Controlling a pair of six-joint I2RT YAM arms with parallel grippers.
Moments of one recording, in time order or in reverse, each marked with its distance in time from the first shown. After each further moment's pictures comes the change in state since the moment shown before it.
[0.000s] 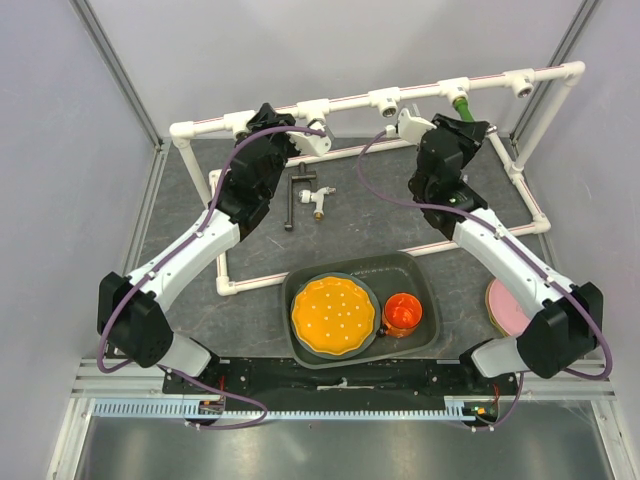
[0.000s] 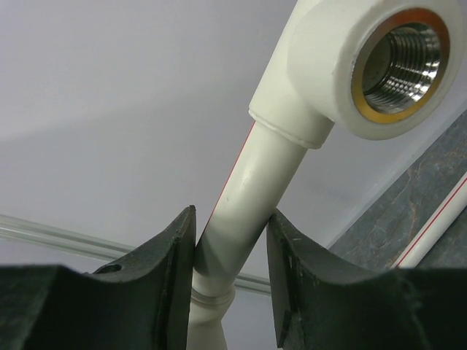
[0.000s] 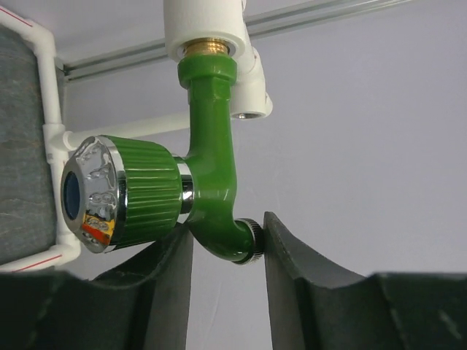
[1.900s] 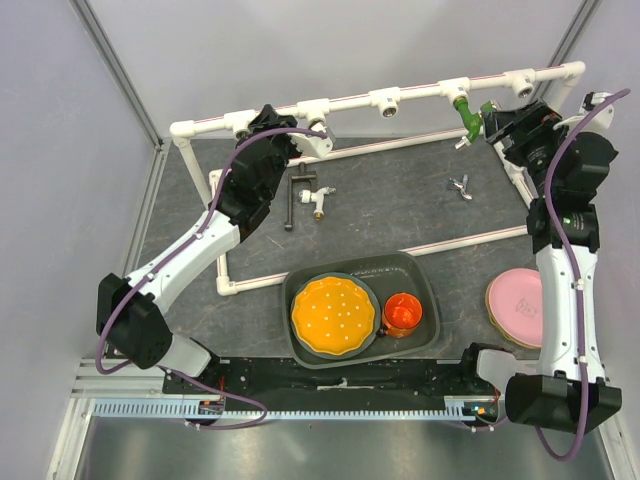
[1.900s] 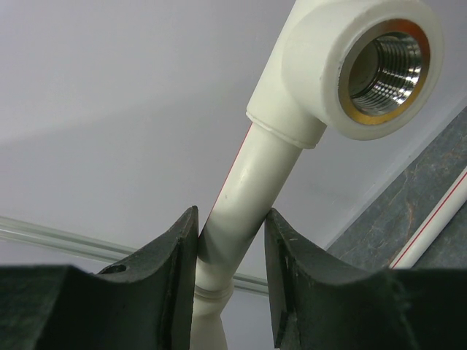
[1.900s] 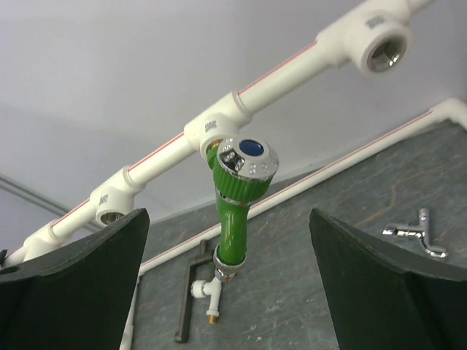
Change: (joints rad) left arm -0.011 -0.006 0.000 -0.009 -0.005 -0.001; right arm -0.667 -0.306 0.016 -0.313 -1.264 1.980
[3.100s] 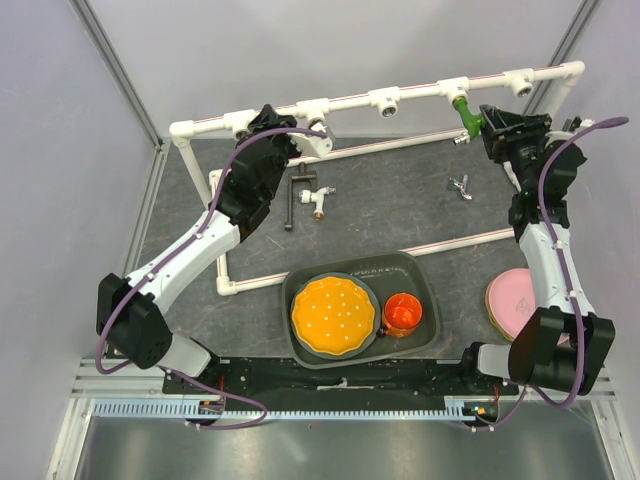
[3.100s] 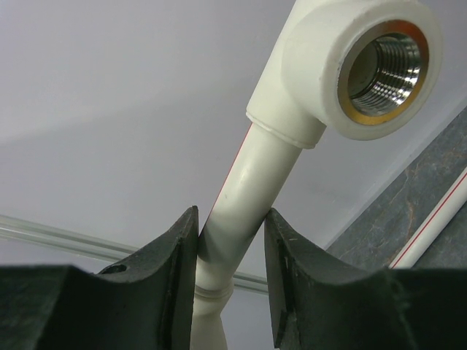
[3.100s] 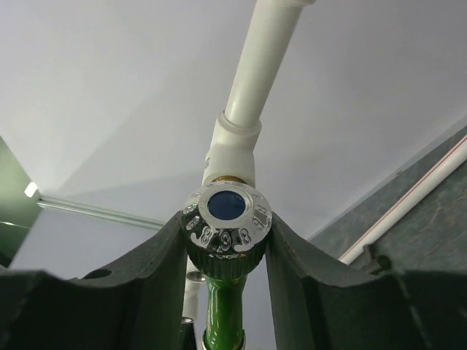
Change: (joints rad) left arm -0.001 0.000 0.000 0.000 -0.004 0.000; right arm -0.022 0.188 -0.181 0.468 -0.107 0.664
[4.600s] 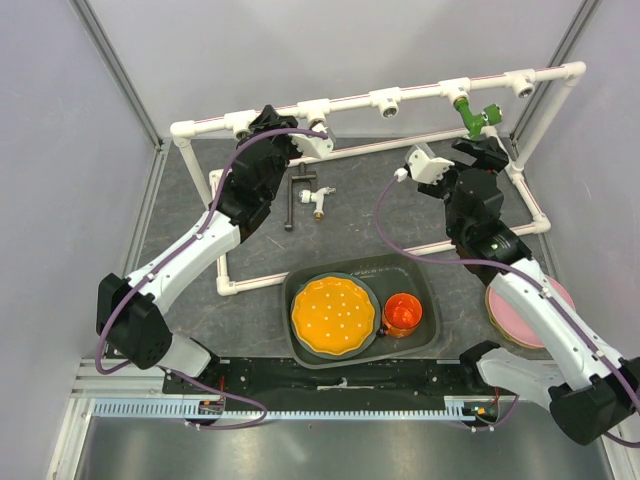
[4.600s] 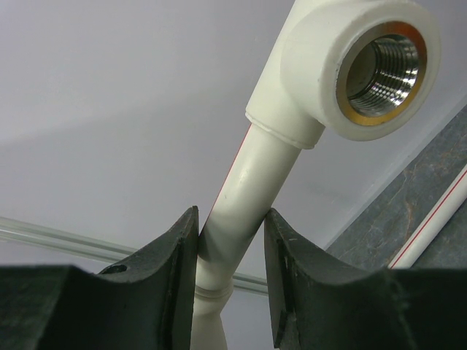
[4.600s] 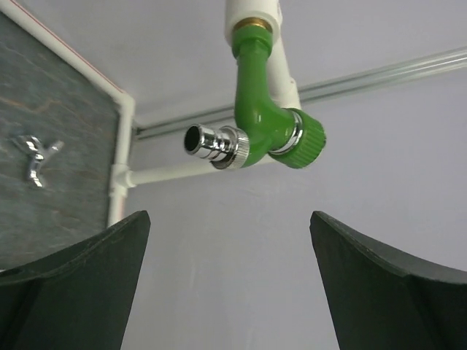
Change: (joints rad) left arm -0.005 0.000 0.000 -0.003 -0.001 0.000; right arm 0.675 -0.262 -0.037 -0.459 0.947 -2.417
